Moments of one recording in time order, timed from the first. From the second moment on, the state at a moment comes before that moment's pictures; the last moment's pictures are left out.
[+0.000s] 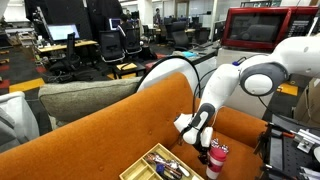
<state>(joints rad) 0.09 1.48 0.00 -1.35 -0.07 2.08 -0.05</state>
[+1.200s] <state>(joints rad) 0.05 1.48 0.04 -1.35 -0.07 2.07 -0.21</state>
